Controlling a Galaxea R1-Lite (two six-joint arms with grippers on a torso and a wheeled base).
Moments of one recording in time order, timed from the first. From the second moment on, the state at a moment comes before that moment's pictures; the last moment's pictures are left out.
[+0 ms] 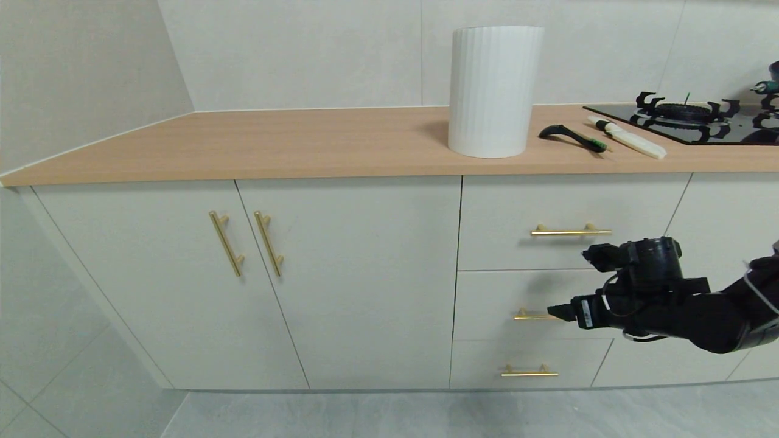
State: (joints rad) left arm 0.00 0.00 0.00 0.00 -0.02 0.00; right arm 0.15 2.03 -0.79 -0.58 0.04 0.00
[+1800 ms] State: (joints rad) left arm 0.00 0.00 0.00 0.00 -0.02 0.00; right arm 0.16 2.50 -0.97 -0.93 -0.18 0.09
